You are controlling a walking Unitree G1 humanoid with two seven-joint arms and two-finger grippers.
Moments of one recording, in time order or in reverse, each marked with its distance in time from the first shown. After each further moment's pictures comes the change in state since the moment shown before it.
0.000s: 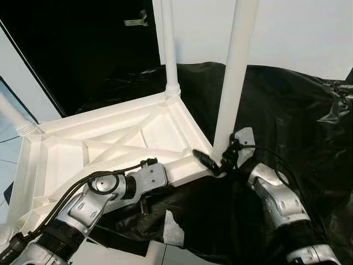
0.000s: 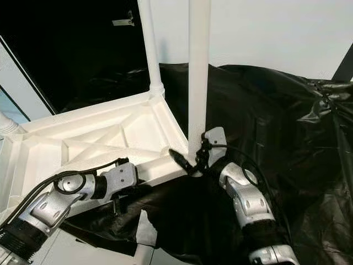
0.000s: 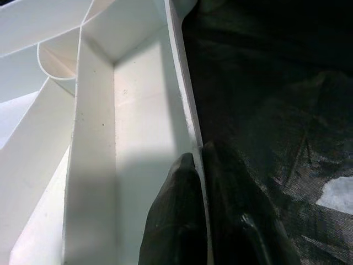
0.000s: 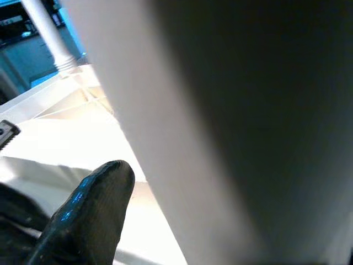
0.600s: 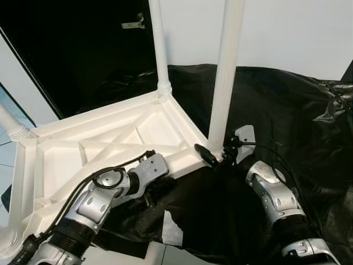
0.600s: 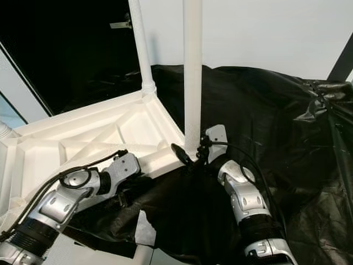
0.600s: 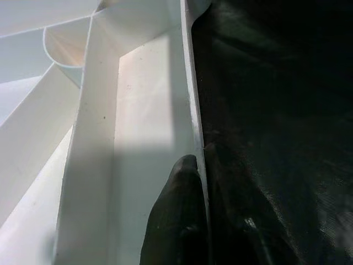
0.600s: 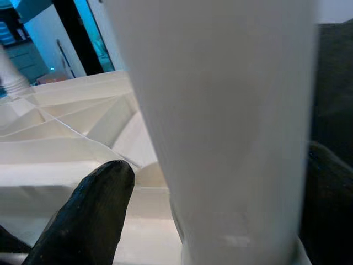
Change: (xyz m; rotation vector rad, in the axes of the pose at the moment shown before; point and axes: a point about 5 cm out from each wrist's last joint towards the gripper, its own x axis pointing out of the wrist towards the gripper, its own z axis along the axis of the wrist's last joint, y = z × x) left arm 0.004 0.013 0.000 -0.178 0.000 0.106; right arm 0.009 -0.016 0.001 -0.041 -0.047 -0.127
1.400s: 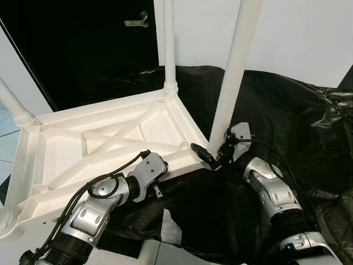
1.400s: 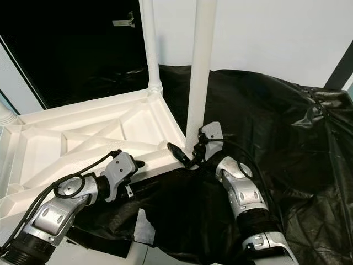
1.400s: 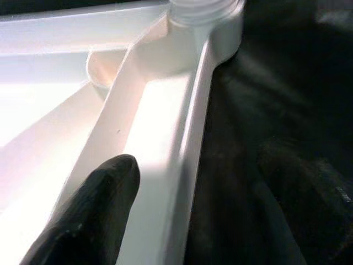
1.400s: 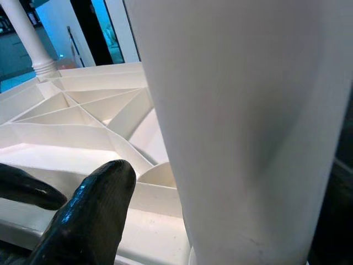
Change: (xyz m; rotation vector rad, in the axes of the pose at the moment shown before) left arm -0.001 -0.005 0.001 -0.107 -0.079 0.163; right arm 0.006 -0.002 0.000 -0.011 0.013 0.042
